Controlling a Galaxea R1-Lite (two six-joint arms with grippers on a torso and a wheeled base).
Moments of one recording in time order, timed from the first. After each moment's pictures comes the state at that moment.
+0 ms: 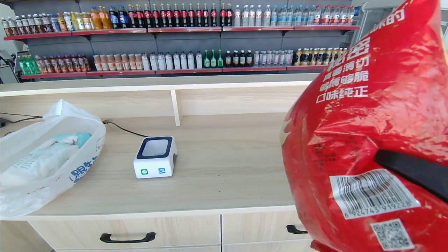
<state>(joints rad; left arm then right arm) 0.00 0.00 0.00 0.00 0.00 0.01 0.91 1.14 -0.35 -1.07 0.14 0.89</state>
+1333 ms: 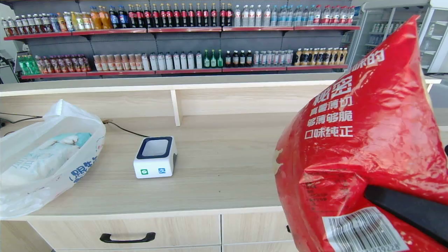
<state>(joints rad) 0.00 0.00 0.00 0.00 0.00 0.01 0.93 1.15 -0.28 -1.11 0.16 0.90</state>
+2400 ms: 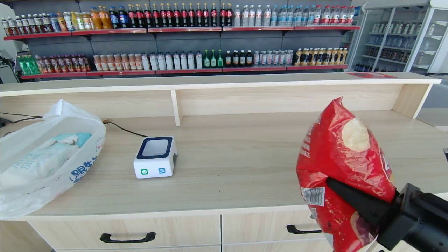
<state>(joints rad) 0.00 0.00 0.00 0.00 0.00 0.01 0.64 1.24 -0.17 -1.09 -0.04 0.21</state>
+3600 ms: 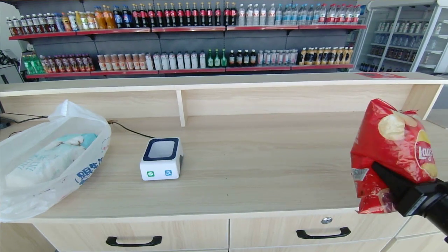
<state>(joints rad) 0.00 0.00 0.00 0.00 0.00 0.00 0.32 1.21 -0.09 -1.12 -0.19 0.05</state>
